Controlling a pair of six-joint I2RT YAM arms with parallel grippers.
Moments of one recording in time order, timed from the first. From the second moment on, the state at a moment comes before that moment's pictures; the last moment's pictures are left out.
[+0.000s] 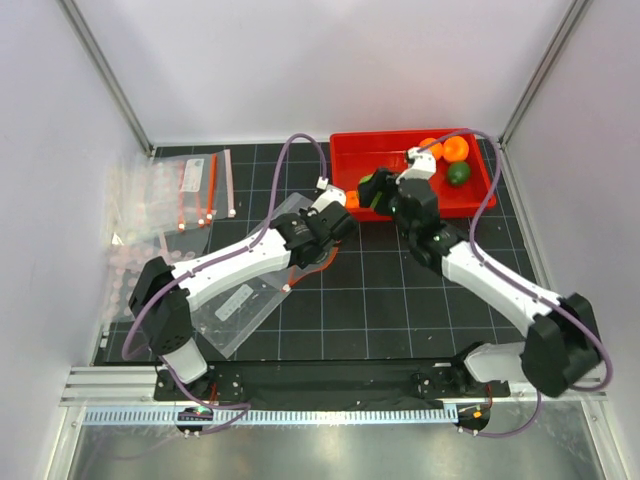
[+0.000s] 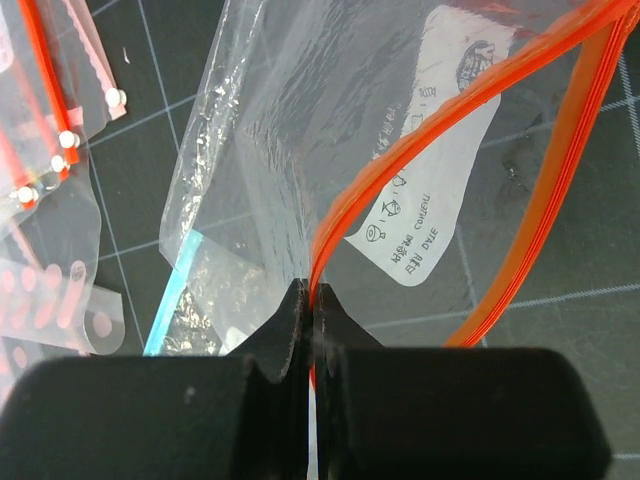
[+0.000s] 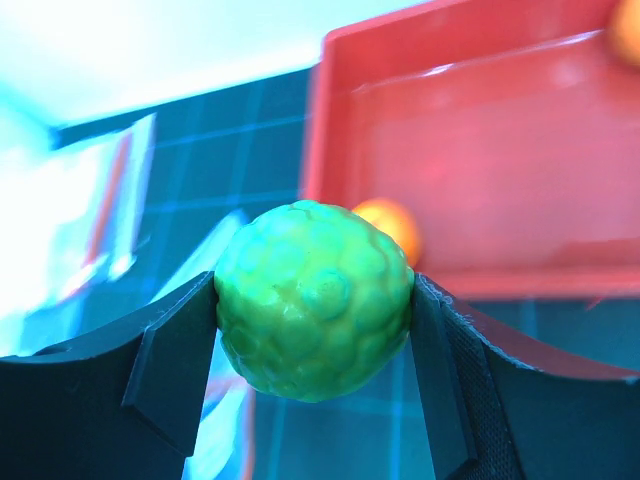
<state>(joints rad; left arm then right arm) -0.95 1.68 1.43 -0.81 -0.69 -0.36 0.50 1.37 0.99 0.12 0.34 0.47</state>
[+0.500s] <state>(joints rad) -0.92 1.64 1.39 -0.78 -0.60 -0.38 0.62 1.05 0.57 0.33 0.16 0.63</state>
